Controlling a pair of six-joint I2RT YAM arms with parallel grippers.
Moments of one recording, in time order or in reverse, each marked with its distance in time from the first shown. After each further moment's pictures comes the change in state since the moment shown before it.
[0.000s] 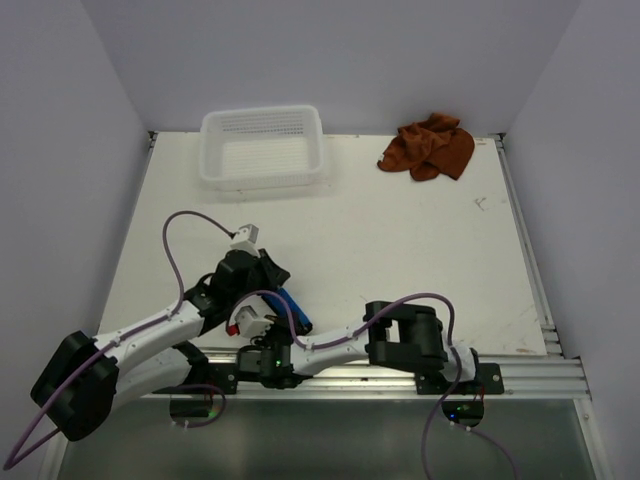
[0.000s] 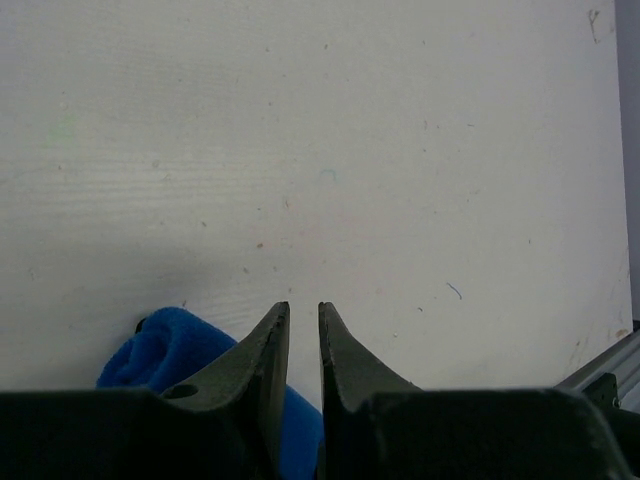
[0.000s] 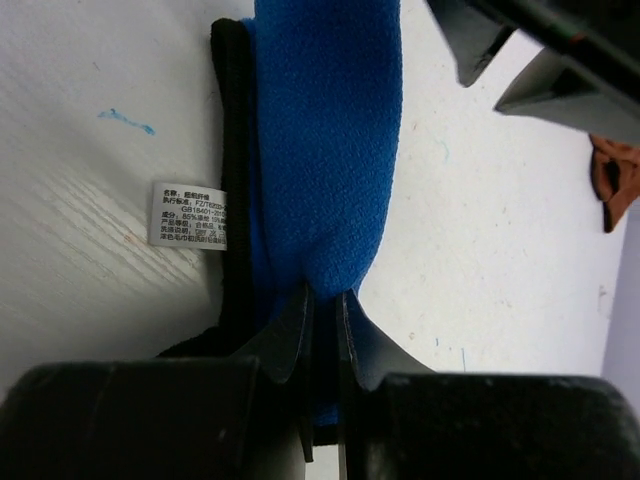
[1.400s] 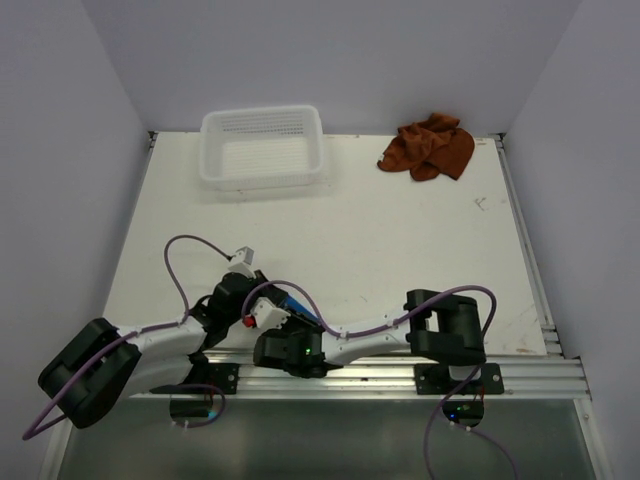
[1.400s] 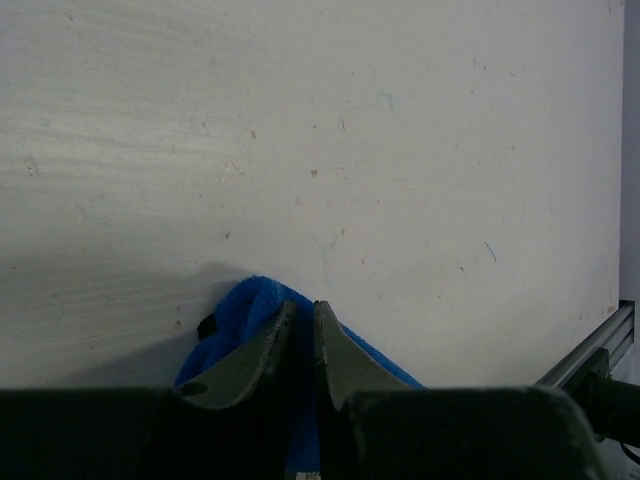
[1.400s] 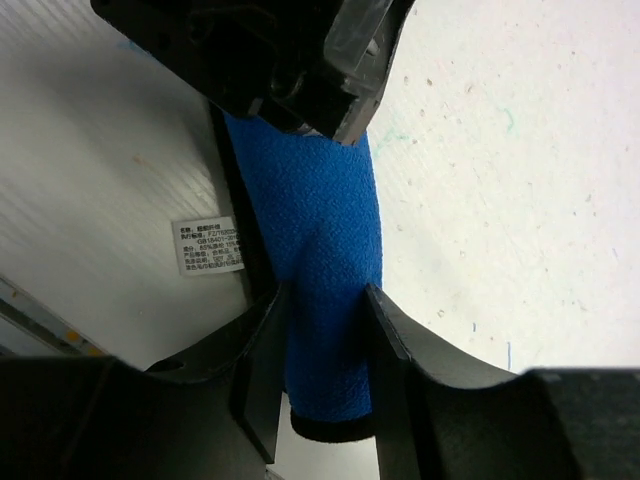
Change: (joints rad) left arm 0.001 0.080 -0.265 0.328 0.050 -0.098; right arm -0.037 -0.209 -0.185 0.105 -0.235 -0.025
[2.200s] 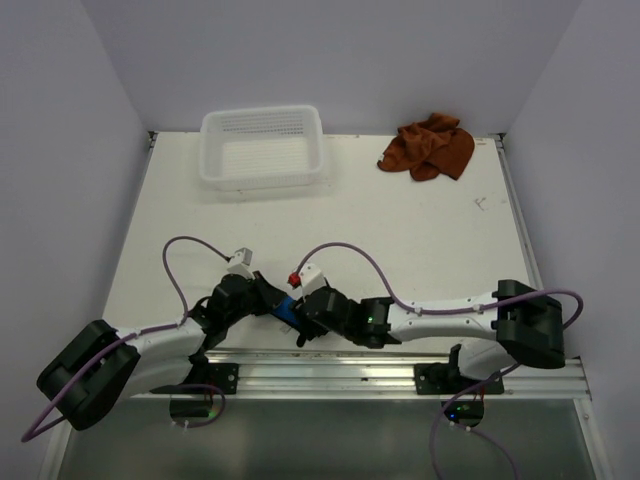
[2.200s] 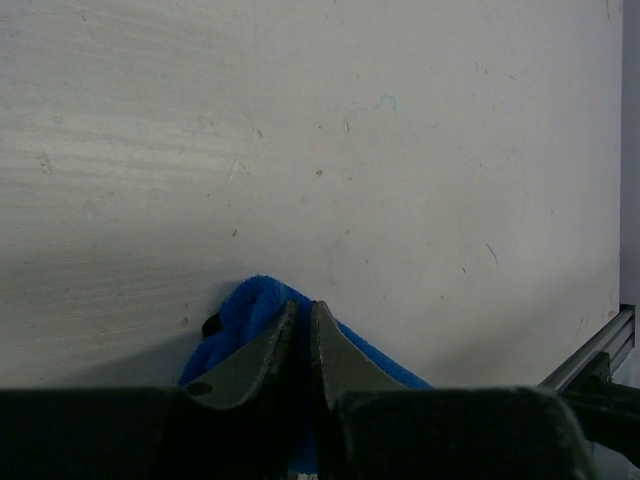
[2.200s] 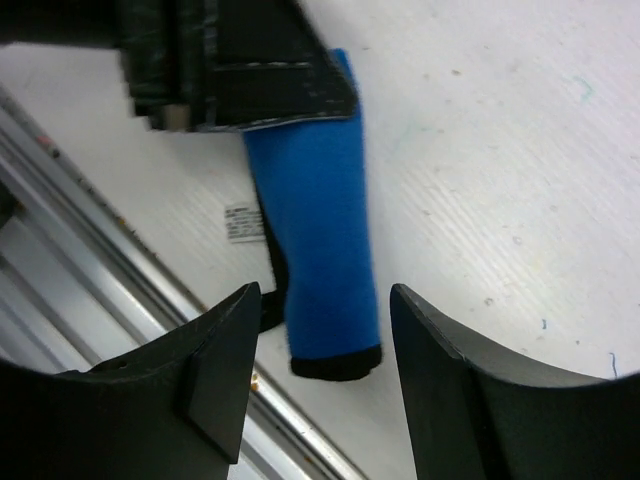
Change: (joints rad) left arm 0.000 -0.013 -0.016 0.013 -0.011 -0.003; right arm -0.175 -0.433 -0.326 0.268 -0.445 0.119
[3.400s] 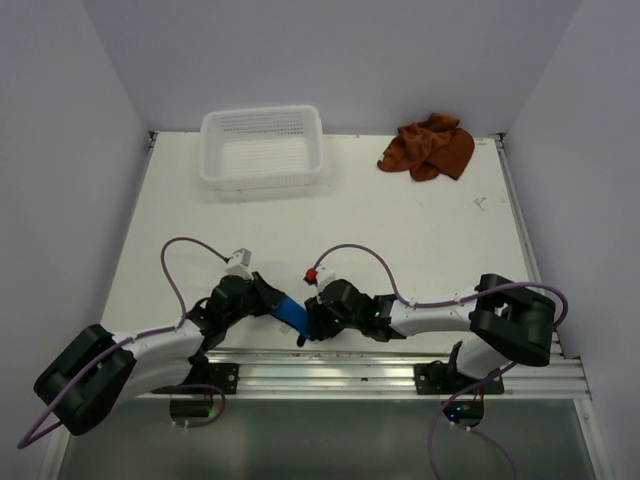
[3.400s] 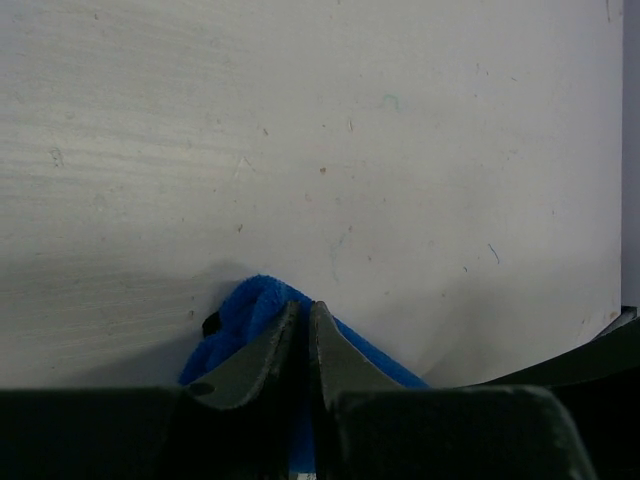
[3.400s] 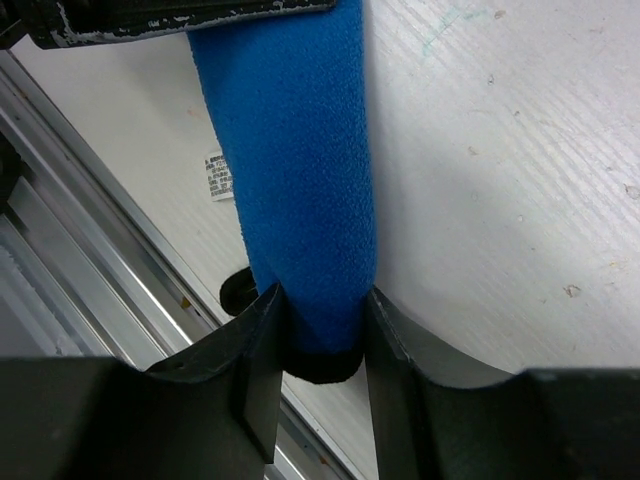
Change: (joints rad) left arm -0.002 -0.029 -0.007 -0.019 -0.008 -0.001; right arm -0.178 0.049 -0.201 0.243 -0.360 0.132
